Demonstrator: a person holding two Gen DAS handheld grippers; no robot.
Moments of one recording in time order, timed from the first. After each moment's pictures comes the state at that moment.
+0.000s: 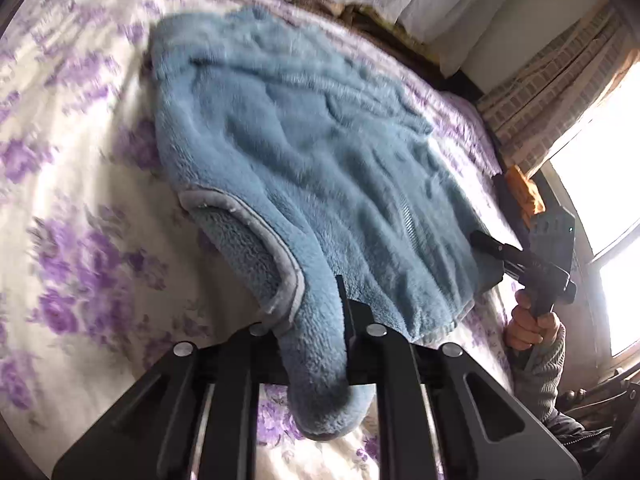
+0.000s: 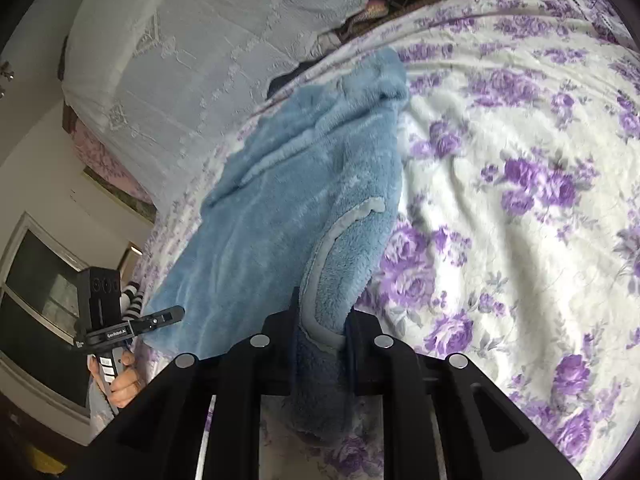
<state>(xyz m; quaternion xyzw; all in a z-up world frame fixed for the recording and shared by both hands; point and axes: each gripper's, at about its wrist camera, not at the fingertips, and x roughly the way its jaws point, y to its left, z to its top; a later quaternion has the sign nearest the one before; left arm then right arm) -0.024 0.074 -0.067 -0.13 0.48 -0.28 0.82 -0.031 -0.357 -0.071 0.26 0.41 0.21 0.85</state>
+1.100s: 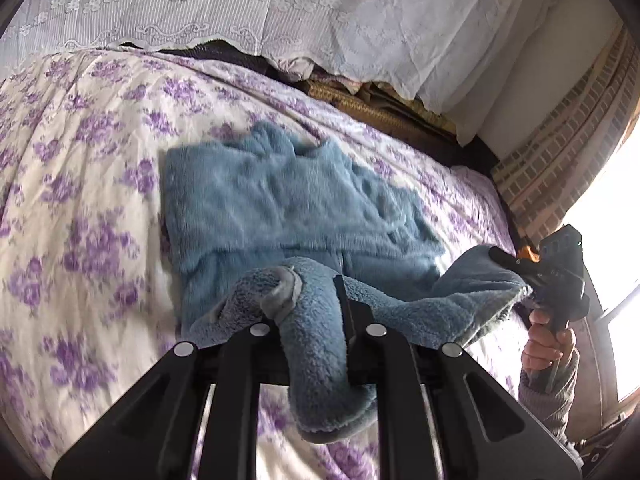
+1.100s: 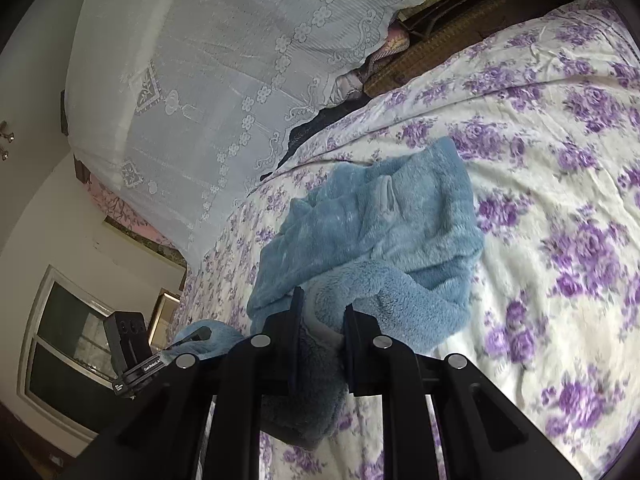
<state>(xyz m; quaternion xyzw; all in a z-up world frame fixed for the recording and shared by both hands) 0.081 0.085 0.016 -0.15 0.43 -0.23 0.86 0.093 -0.360 0.008 0.33 0.39 0.22 0.83</state>
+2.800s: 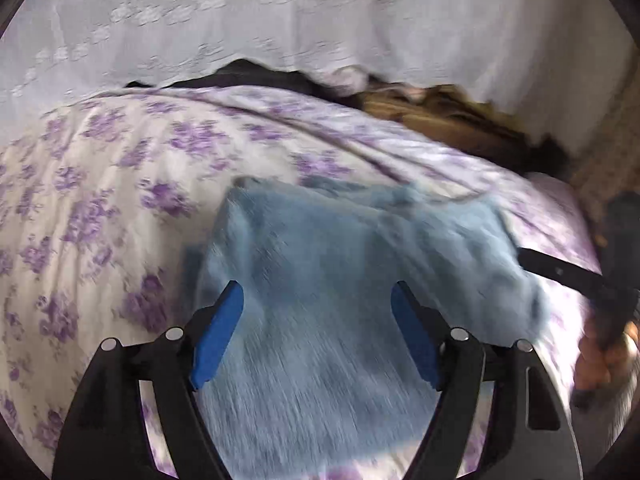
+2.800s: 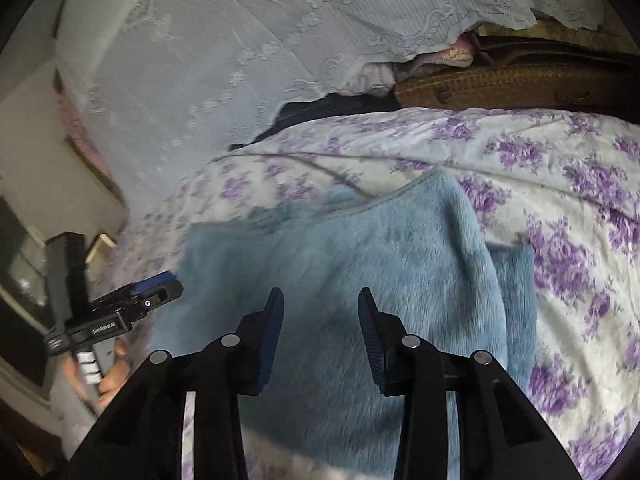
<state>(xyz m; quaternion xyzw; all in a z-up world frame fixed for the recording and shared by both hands) 0.222 0.057 -0.012 -0.06 0.43 -0.12 0.89 0.232 -0.277 -0.002 0.15 0.42 0.20 0.88</state>
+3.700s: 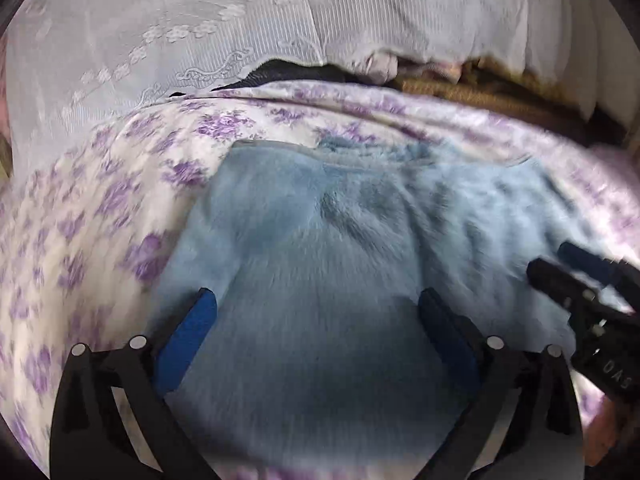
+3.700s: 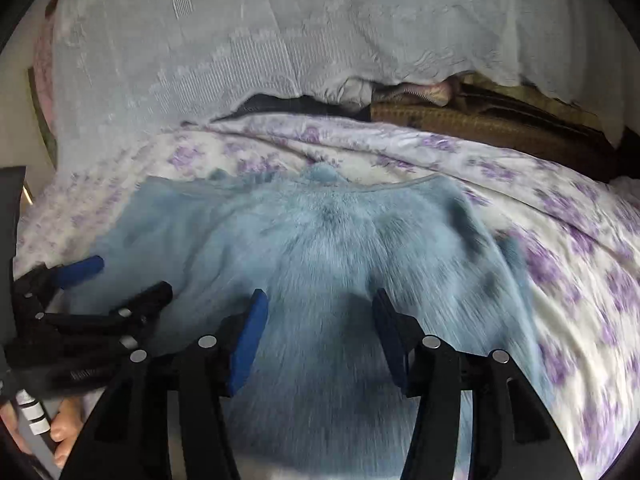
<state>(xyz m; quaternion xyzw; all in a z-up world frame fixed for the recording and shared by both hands) 0.179 0.006 -0.048 0.01 0.39 -0.02 0.92 0.187 -0.223 -0.036 0.00 0.36 0.08 0.93</state>
